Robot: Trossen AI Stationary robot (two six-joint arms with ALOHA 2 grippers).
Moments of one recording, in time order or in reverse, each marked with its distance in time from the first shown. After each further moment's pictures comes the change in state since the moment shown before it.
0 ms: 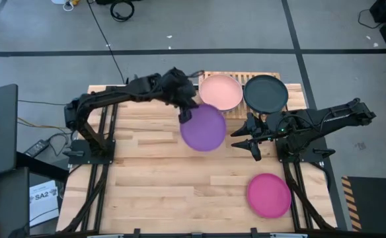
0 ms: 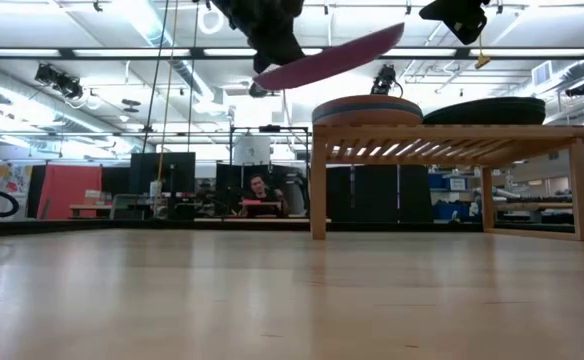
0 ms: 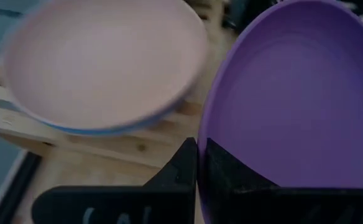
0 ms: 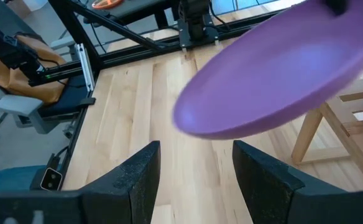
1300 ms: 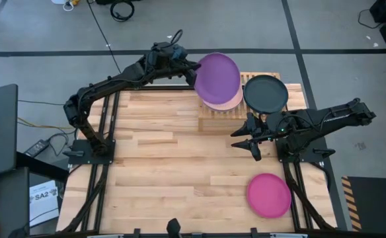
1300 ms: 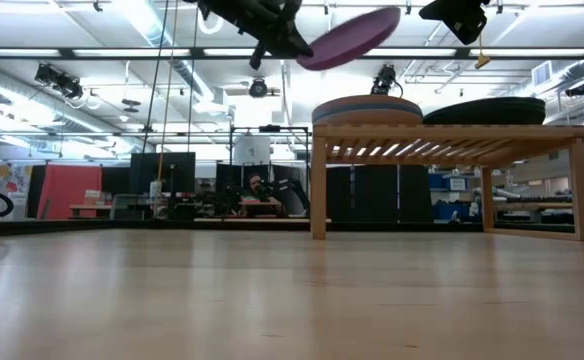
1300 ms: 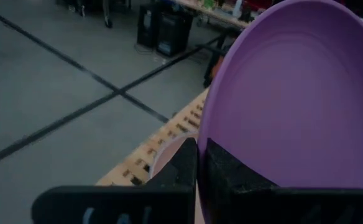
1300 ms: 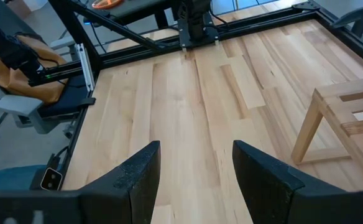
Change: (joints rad) left arm 0.197 0.019 0.034 0.408 -0.105 -0.285; right arm 0.000 0.000 0.000 0.000 0.000 0.000
